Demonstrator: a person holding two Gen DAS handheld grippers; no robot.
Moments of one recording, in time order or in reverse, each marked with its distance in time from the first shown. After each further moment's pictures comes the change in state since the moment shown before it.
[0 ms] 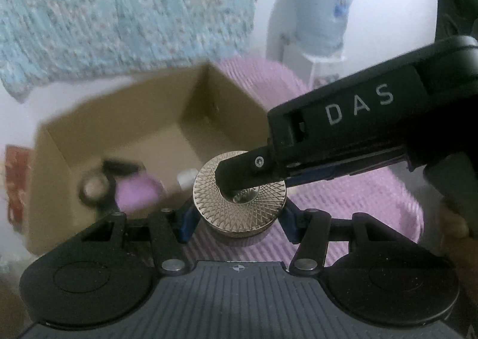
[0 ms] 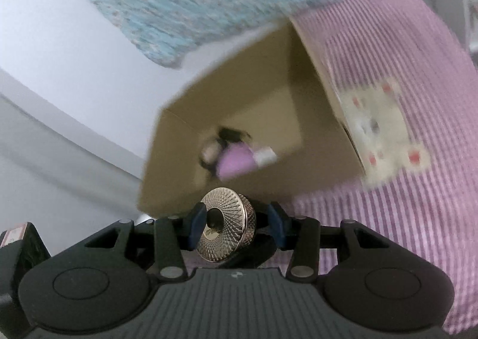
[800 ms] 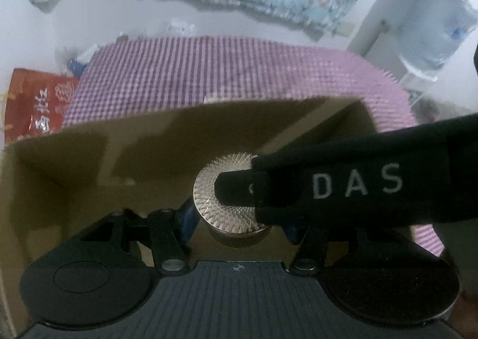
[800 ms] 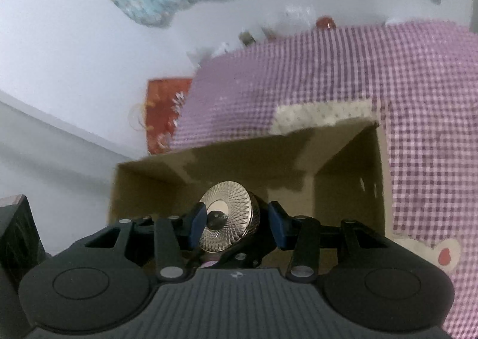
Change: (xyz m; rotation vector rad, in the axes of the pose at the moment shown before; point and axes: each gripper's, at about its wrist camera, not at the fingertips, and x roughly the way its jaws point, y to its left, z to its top) left arm 0.183 0.129 0.099 -0.340 0.317 0.100; right arm 0.184 0.004 0.185 -0.068 0.304 -0.073
